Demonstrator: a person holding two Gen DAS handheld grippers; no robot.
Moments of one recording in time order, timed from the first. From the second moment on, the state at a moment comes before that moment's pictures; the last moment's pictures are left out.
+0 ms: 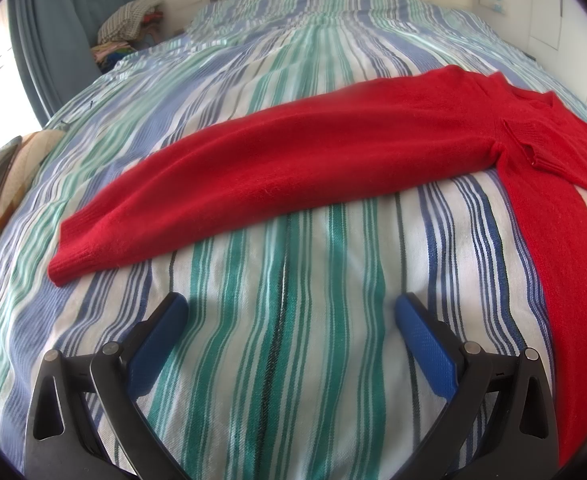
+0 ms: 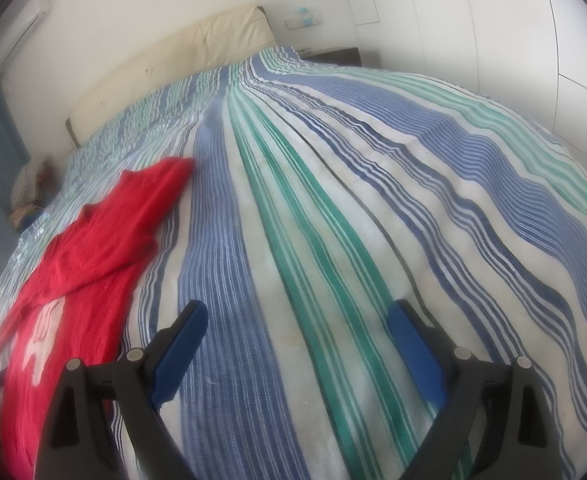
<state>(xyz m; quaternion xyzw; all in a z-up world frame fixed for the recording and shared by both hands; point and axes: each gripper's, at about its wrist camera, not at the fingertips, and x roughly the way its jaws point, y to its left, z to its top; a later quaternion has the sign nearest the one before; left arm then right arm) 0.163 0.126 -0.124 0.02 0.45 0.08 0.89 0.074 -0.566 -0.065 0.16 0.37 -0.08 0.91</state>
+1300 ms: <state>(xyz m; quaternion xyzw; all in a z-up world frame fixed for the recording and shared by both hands) 0.170 0.335 -0.109 -0.34 0.46 0.11 0.81 0.077 -0.560 -0.065 0.14 0.38 -0.09 0.91</state>
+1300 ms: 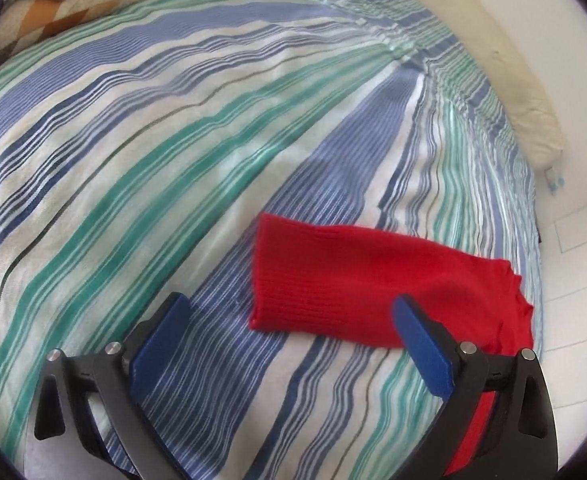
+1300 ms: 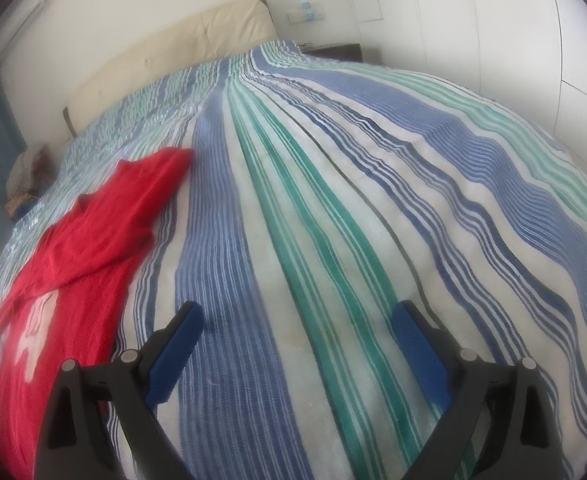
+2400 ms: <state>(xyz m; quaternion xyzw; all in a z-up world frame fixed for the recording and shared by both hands) 0.302 -0.010 0.035 -0.13 0.44 -0.15 0.88 0.077 -0.560 -0.067 0.15 0.38 -0.09 0.91</state>
